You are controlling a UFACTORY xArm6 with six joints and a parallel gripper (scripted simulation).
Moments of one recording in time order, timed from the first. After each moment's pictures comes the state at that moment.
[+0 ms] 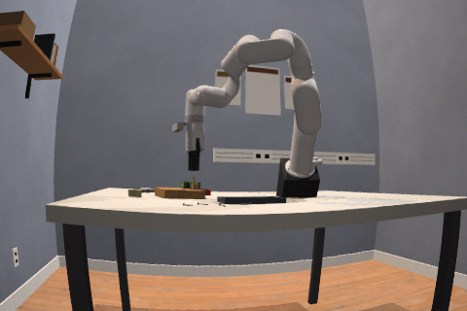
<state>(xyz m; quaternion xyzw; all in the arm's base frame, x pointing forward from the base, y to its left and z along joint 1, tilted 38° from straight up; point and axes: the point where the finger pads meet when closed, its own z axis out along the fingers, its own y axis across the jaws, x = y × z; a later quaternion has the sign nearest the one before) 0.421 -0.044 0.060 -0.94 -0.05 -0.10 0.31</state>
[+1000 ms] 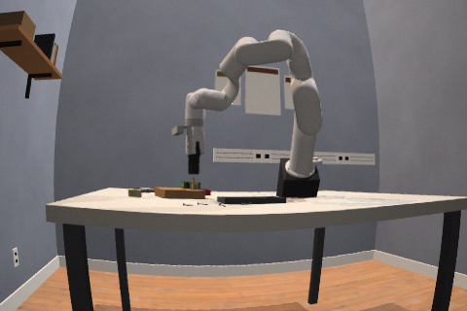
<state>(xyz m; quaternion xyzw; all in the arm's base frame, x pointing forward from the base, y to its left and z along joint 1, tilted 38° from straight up) 0.424 -0.036 0.050 -0.94 -0.05 -0.10 0.31</state>
